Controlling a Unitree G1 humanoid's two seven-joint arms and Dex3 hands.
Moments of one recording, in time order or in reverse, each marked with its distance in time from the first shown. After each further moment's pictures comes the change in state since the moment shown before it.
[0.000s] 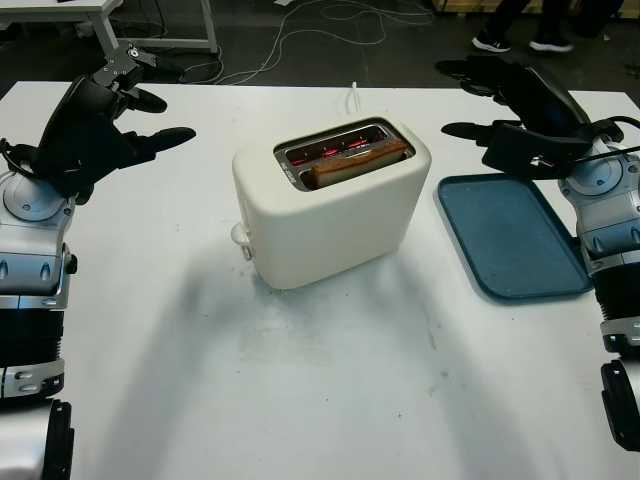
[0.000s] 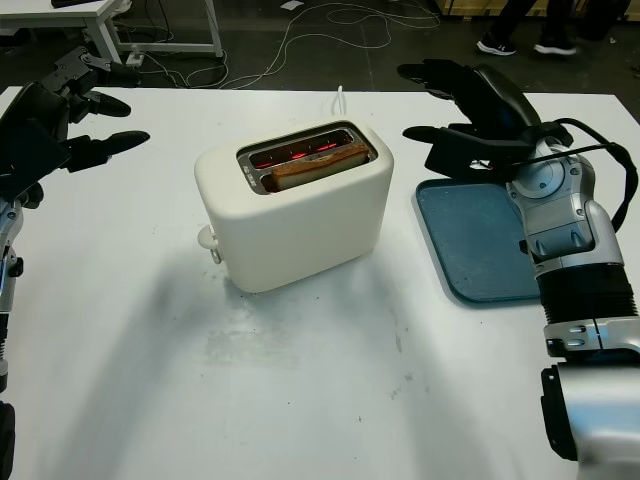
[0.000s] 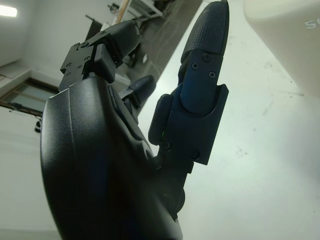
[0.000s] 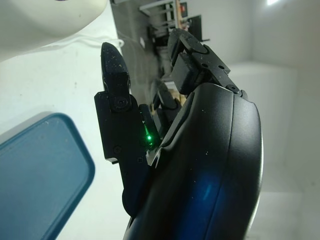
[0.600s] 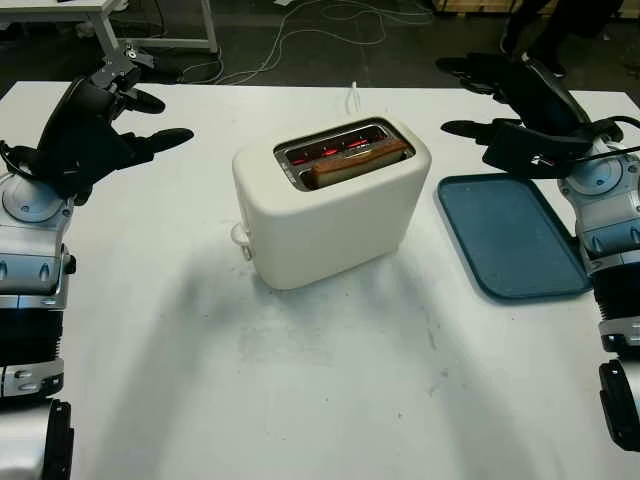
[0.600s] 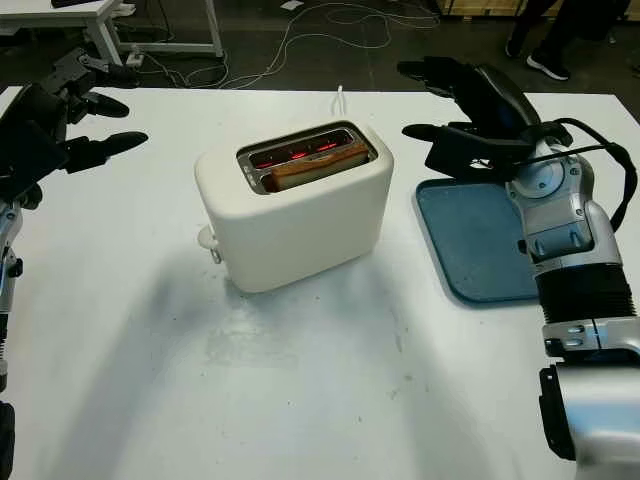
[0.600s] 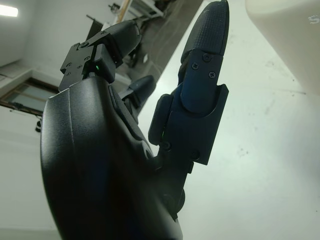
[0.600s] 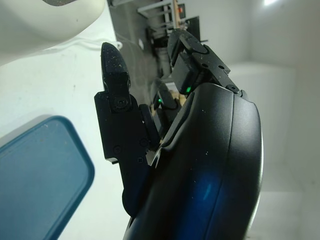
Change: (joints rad) left arm 0.000 0.000 0.005 0.021 0.001 -0.018 0.000; right arm 0.000 0.007 -0.006 -0.006 -0.001 0.000 -0.001
